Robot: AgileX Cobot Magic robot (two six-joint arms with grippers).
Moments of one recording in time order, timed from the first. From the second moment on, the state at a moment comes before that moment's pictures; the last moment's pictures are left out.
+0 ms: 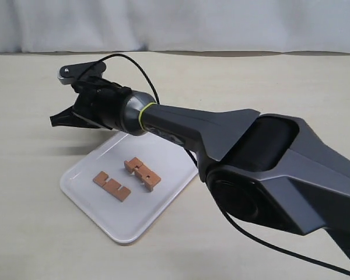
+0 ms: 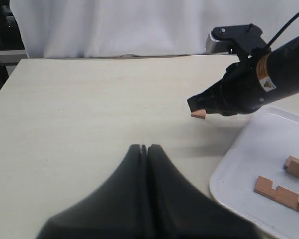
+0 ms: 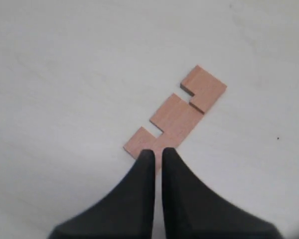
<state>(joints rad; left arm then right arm) -0.12 0.00 0.00 0.12 0.36 -0.13 0.56 2.61 -2.23 -0.58 0.66 0.92</state>
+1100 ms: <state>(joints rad) -0.12 0.00 0.00 0.12 0.36 -0.13 0.56 2.66 -2.23 -0.79 0.54 1.09</state>
